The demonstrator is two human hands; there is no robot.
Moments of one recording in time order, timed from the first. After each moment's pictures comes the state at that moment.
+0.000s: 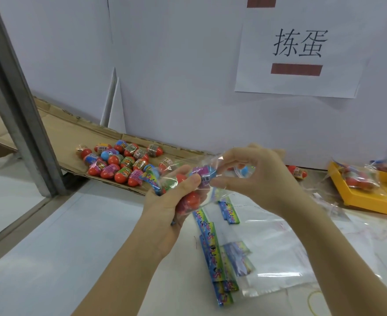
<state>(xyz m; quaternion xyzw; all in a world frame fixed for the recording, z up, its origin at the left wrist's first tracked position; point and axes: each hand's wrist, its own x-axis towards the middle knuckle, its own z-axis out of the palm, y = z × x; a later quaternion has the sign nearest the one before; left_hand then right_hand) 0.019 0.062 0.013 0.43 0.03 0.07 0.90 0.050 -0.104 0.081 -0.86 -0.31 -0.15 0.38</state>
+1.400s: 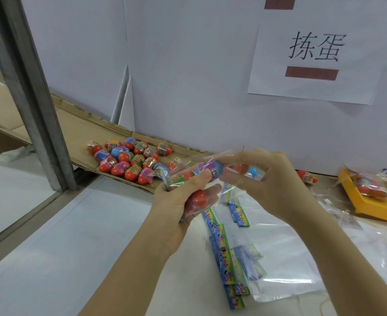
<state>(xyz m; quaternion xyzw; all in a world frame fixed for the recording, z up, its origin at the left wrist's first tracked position) 0.014 0.066 0.025 0.43 0.02 0.04 0.90 0.044 -0.088 0.082 -0.85 -0.33 -0.15 0.39</state>
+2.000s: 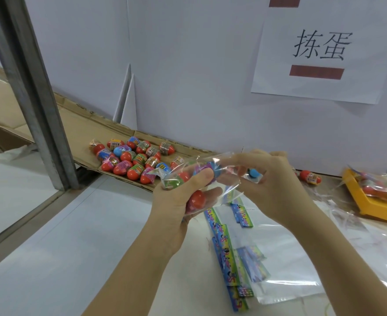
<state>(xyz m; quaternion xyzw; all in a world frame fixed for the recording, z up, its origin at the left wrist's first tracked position) 0.013 0.069 0.022 0.46 0.01 0.08 0.88 0.046 -0.085 0.074 -0.86 -0.33 -0.16 0.36</state>
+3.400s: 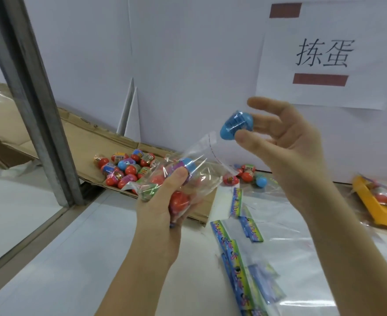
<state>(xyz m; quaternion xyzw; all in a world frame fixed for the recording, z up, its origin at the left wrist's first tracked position) 0.009 0.085 0.039 0.40 0.04 0.19 0.90 0.065 -0.071 0.111 -0.69 -0.31 -0.18 0.63</state>
